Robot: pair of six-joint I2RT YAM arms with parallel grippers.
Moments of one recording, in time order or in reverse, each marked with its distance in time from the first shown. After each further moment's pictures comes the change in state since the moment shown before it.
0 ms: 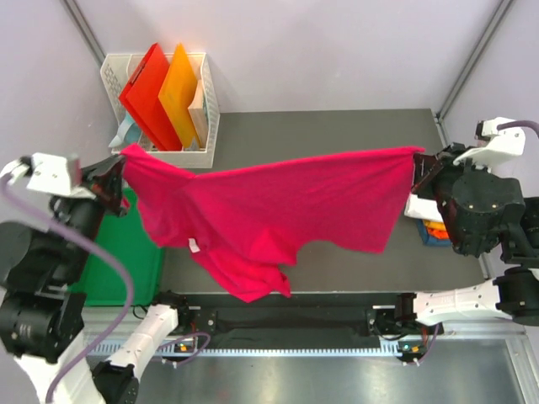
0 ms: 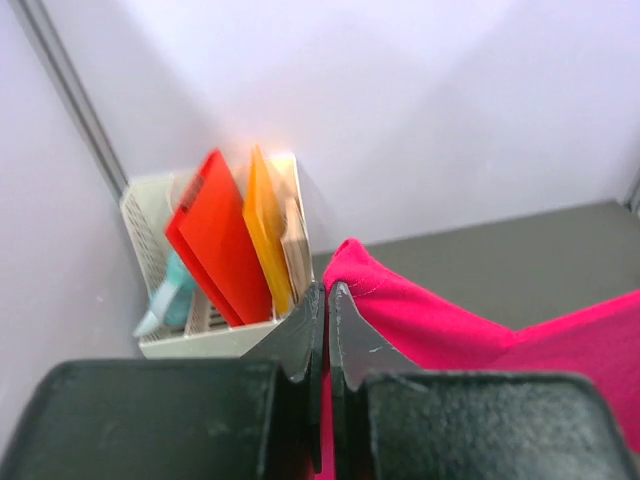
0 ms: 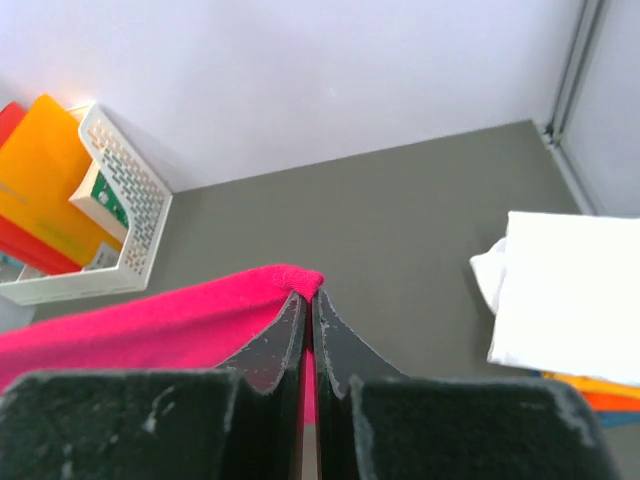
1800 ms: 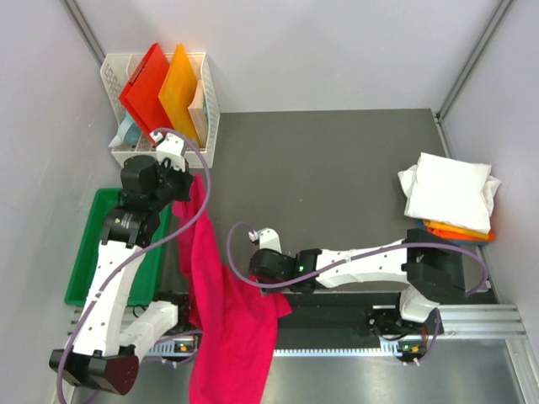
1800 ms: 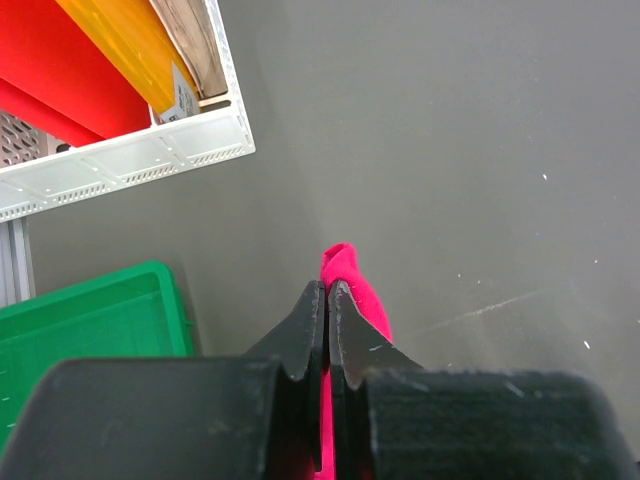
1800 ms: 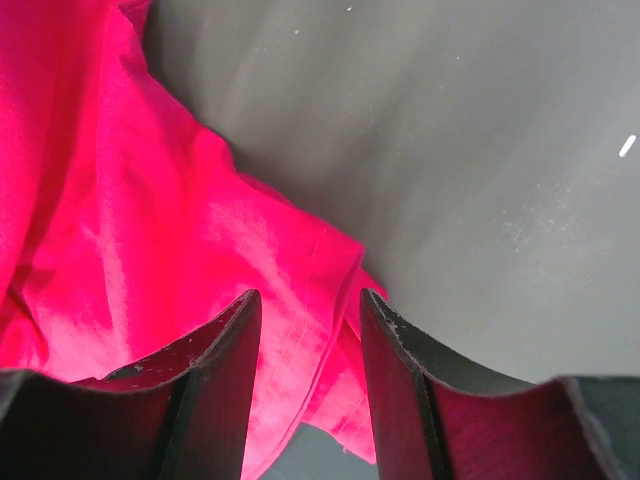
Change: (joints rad) left arm 0.000 0.152 -0.665 0.250 0.091 0.010; right arm -0.008 0.626 -0.838 0.817 -1.059 0.216
